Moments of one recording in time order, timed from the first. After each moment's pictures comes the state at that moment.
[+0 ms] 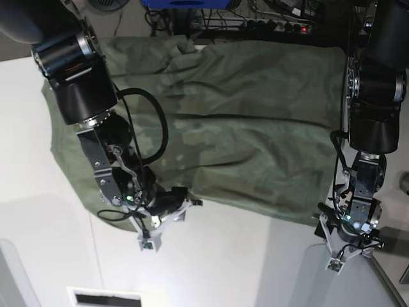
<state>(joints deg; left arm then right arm) -31.7 -22.5 7.5 51.9 16.0 -9.5 28.6 21.9 0.4 -20.4 63.5 26.1 -8.3 -39.2</state>
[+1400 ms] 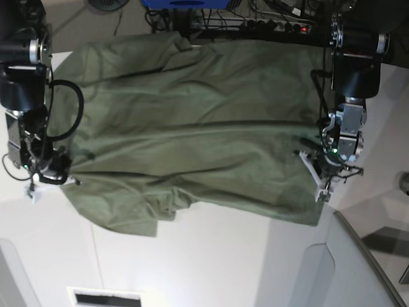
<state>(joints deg) -16.4 -19.5 2.3 46.4 5.7 -9.1 17.6 19.0 14.8 5.9 40.9 28.4 -5.0 -31.4</state>
